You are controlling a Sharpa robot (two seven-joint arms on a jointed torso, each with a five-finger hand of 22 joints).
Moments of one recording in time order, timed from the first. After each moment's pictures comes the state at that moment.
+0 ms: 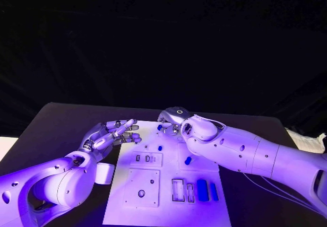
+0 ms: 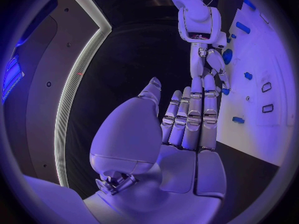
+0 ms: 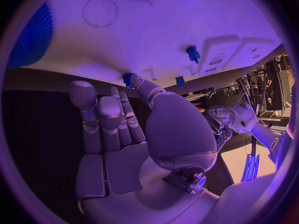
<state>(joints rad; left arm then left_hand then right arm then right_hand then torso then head) 1.17 -0.97 -0.01 1.82 0.02 -0.43 0.43 1.39 -0.02 0.05 0.18 0.06 0.96 0.22 0.07 0.07 1.05 0.16 0.07 0.07 1.15 0.10 0.20 0.22 0.17 1.01 0.21 0.36 0.15 1.17 -0.49 0.10 1.19 -1.83 -0.33 -0.20 1.26 -0.09 0.44 -0.09 0.07 0.96 0.18 0.06 0.06 0.97 0.12 0.06 0.06 1.46 0.02 1.11 0.87 0.15 1.27 0.12 1.08 0.71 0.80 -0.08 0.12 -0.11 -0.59</state>
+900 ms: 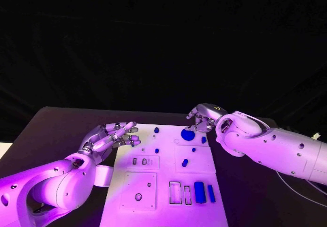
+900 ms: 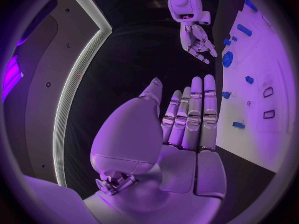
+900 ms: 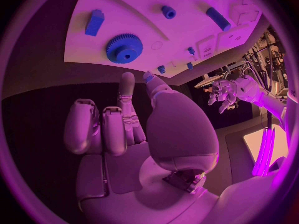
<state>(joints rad) 1.17 -0.97 -0.01 1.82 0.02 -0.43 0.43 1.40 -0.01 0.05 0.17 0.06 0.96 0.22 0.07 0.07 1.05 0.16 0.07 0.07 1.15 0.10 0.19 0.22 0.17 1.01 0.21 0.36 0.15 1.18 -0.84 0.12 1.45 -1.58 -0.33 -0.26 1.24 -0.15 0.18 0.12 0.18 0.97 0.13 0.07 0.07 1.38 0.04 0.57 0.54 1.46 -0.04 1.40 1.27 0.10 1.41 0.06 1.34 1.10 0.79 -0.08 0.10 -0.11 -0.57</state>
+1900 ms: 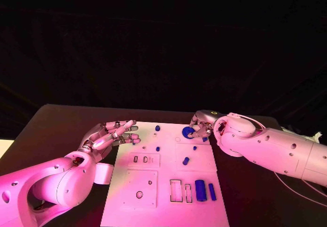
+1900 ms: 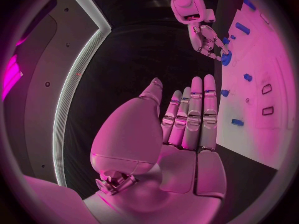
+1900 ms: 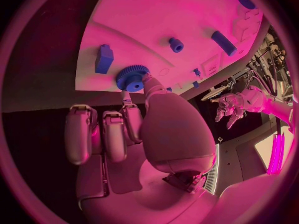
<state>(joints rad) 1.17 -0.97 -0.01 1.81 0.02 -0.43 0.42 1.40 -0.01 0.06 0.17 0.06 0.96 0.22 0.07 0.07 1.04 0.16 0.07 0.07 1.15 0.10 0.19 0.22 0.17 1.01 0.21 0.37 0.15 1.16 -0.80 0.12 1.41 -1.62 -0.17 -0.35 1.33 -0.12 0.07 0.23 0.21 0.99 0.13 0.09 0.08 1.45 0.05 1.32 1.31 1.47 -0.03 1.52 1.31 0.07 1.44 0.07 1.43 1.26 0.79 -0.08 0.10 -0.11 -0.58</state>
